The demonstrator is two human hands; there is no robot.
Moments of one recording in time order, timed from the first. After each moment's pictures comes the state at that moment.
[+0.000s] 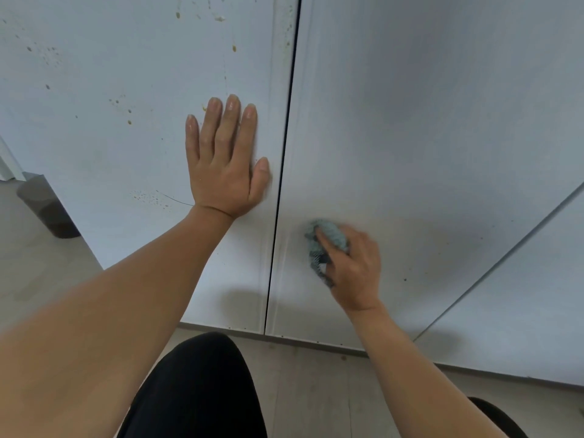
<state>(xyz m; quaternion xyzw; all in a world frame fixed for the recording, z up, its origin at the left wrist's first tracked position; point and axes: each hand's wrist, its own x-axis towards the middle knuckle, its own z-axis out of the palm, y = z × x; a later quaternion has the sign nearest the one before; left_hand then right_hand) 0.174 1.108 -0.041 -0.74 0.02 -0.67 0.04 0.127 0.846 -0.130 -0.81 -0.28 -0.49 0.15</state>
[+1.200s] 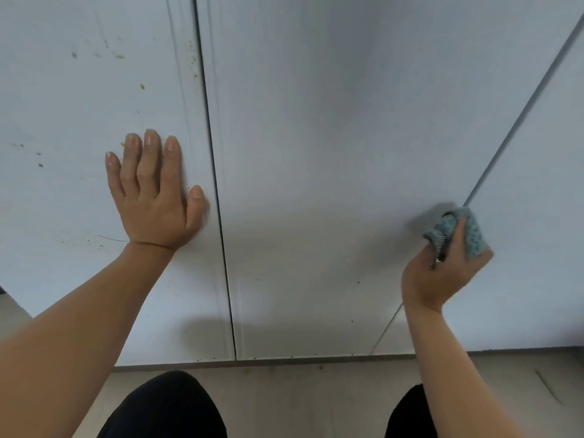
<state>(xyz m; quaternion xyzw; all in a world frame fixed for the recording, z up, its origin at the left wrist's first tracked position) 0.176 1.110 -0.045 -0.72 0.04 -0.70 0.05 0.119 0.695 -0.084 -0.69 0.08 -0.62 0.36</state>
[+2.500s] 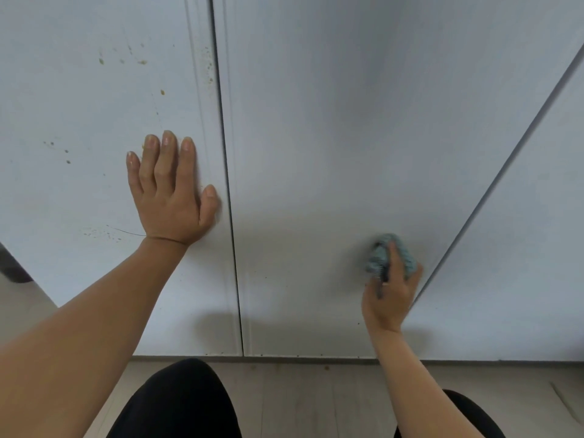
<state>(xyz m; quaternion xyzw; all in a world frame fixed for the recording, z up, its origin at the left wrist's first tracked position) 0.177 1.111 -0.046 -0.72 0.03 -0.70 0.06 0.119 0.738 -0.156 -0.79 -0.01 -0.51 0.33</state>
